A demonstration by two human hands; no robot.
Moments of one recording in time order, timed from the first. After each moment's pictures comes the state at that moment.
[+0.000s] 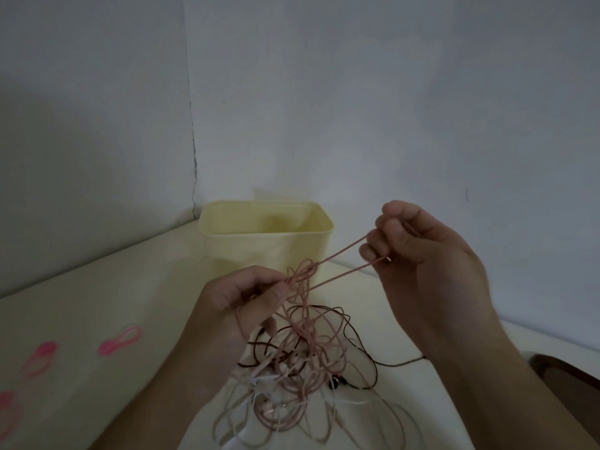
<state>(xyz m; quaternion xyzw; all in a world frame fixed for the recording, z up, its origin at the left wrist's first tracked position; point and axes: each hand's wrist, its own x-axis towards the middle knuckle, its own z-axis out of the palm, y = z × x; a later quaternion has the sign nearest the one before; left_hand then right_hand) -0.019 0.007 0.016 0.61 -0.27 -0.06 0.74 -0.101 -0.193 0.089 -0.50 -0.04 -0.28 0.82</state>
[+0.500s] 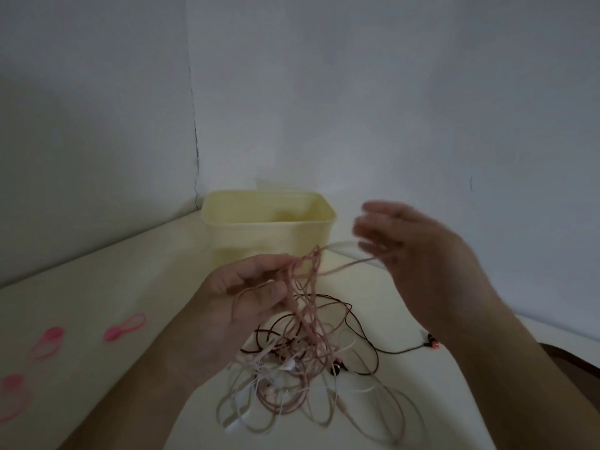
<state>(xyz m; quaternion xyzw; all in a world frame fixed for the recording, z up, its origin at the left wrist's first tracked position) -0.008 0.014 0.009 0.46 -0.31 -0.21 0.81 -0.091 -0.212 0.080 -0.60 0.02 -0.23 0.77</state>
